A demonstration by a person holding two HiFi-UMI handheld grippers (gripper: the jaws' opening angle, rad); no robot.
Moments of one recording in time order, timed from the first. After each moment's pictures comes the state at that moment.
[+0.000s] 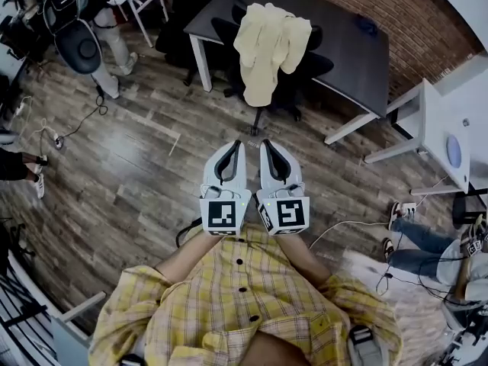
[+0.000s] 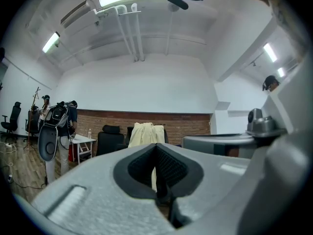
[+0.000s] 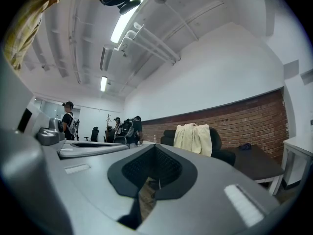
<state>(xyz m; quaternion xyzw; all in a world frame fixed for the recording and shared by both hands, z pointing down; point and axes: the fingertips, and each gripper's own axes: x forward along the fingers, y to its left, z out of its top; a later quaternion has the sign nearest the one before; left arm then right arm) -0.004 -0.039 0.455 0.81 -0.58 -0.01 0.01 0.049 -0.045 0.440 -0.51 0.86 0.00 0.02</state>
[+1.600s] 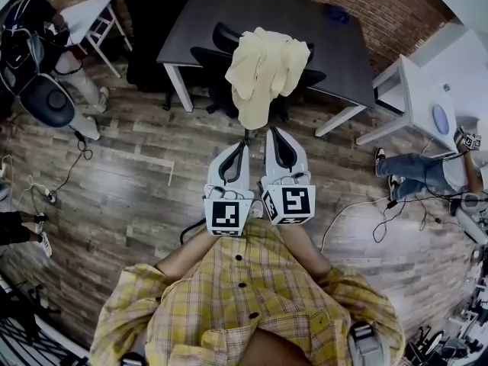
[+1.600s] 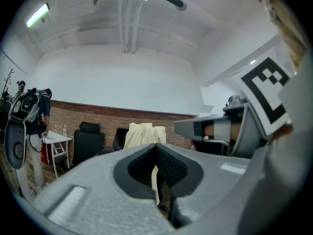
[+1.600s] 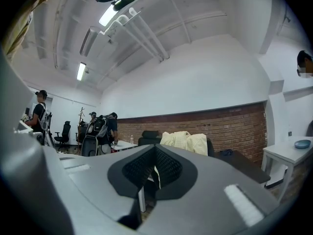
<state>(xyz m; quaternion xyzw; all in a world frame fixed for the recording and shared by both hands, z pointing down) -0.049 -0.171 0.441 0.89 -0.47 0.00 0.01 0.011 -0.190 0.403 -0.63 0.78 0.00 0.01</state>
